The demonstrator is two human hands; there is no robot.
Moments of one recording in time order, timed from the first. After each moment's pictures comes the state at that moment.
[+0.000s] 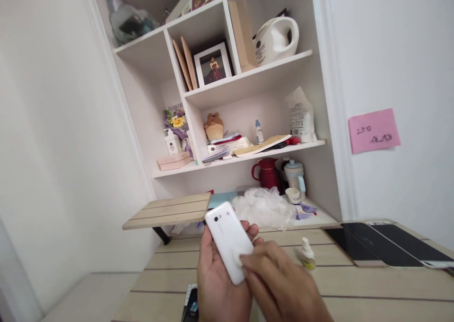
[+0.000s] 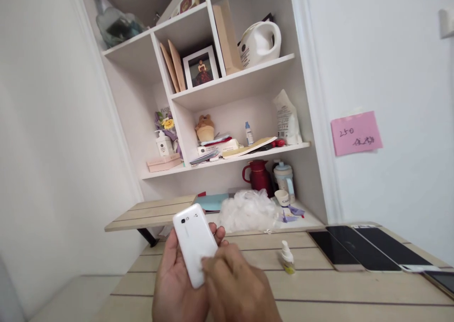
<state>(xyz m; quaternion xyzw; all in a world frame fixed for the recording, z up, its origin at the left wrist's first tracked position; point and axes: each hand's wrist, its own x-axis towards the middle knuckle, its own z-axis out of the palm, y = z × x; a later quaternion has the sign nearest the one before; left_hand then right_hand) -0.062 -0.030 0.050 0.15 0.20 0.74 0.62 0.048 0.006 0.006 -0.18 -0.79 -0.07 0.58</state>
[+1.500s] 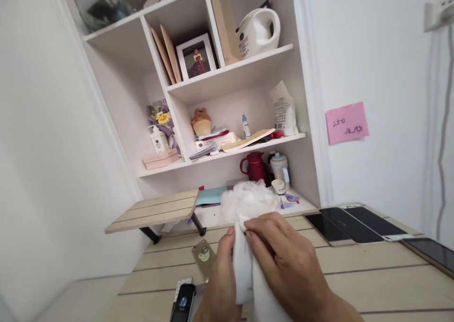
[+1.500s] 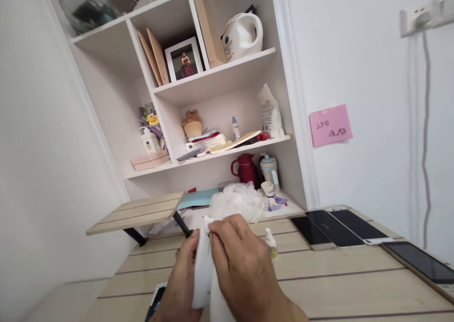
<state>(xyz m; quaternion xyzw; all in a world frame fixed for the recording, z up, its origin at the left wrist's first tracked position) -0.040 -0.021 0.033 0.26 0.32 0.66 0.63 0.071 0.013 0.026 -0.25 -0.74 -0.03 0.62</state>
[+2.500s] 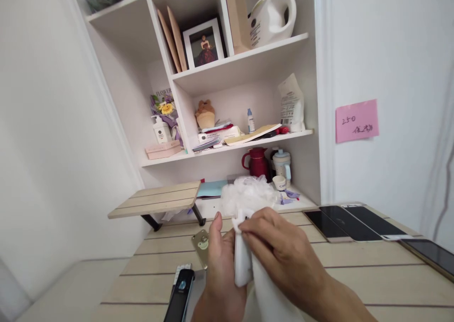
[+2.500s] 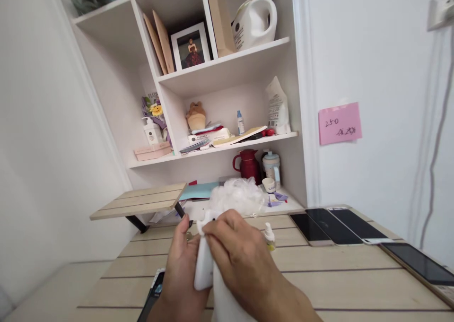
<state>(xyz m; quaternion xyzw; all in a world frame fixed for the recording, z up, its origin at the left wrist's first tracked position) -0.037 -0.020 0.037 0.22 0.26 0.64 0.69 0.079 0.016 0.026 -0.20 -0.81 0.07 0.54</state>
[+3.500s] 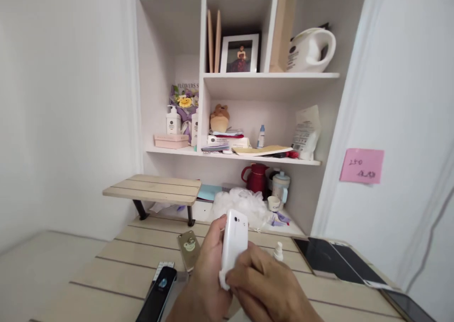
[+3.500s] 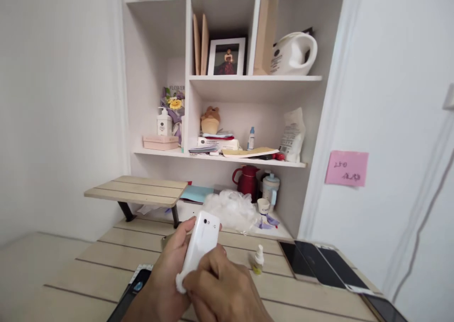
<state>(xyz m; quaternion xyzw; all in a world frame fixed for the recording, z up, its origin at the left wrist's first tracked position) -0.062 -0.020 0.042 0.17 0.21 0.60 0.75 0.073 0.001 0.022 -0.08 -0.92 0.03 0.39</state>
